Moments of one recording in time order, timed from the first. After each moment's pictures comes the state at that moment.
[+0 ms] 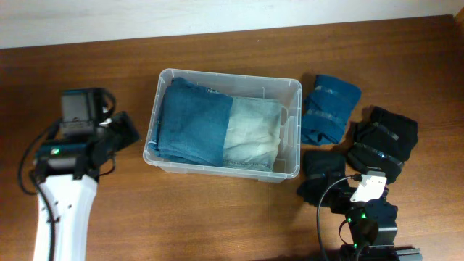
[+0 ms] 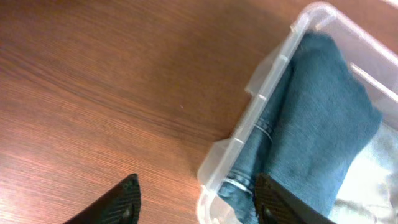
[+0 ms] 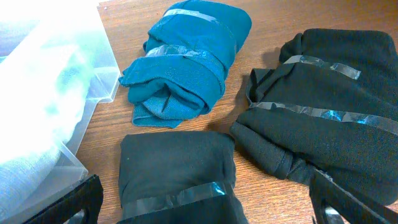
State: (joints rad) left arm 0.00 1.30 1.29 -0.97 -0.04 -0.41; right arm -0.07 0.01 0.16 -0.60 0.06 0.13
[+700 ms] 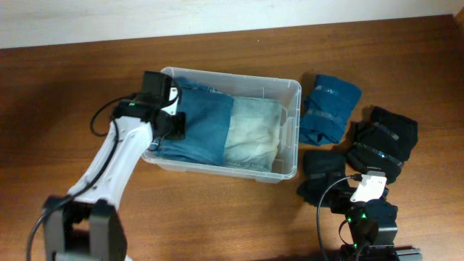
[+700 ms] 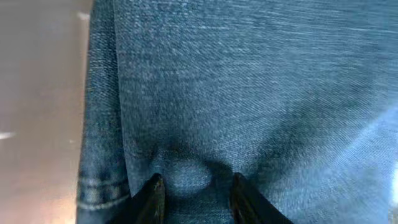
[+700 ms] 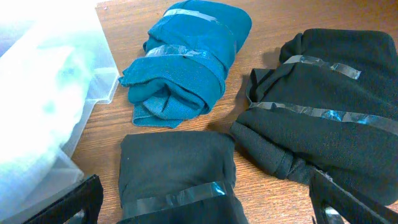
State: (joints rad) left arm -0.25 1.76 1.33 -0.80 0.02 -0.09; right arm -0.07 0.01 0.16 -0.60 0.06 0.13
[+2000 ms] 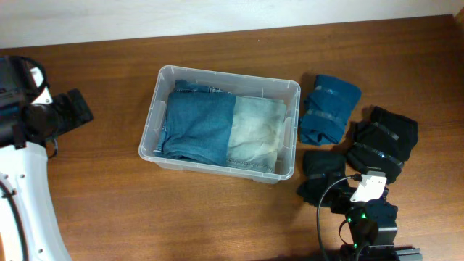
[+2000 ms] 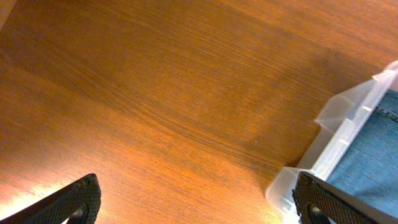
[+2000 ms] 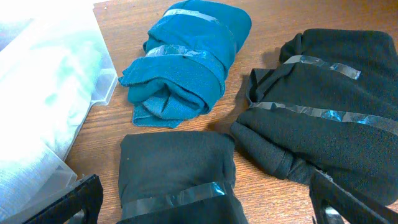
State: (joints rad) left arm 0.27 1.51 1.69 -1.19 -0.08 -0.13; right arm -0.07 0.01 0.16 -0.60 0.06 0.13
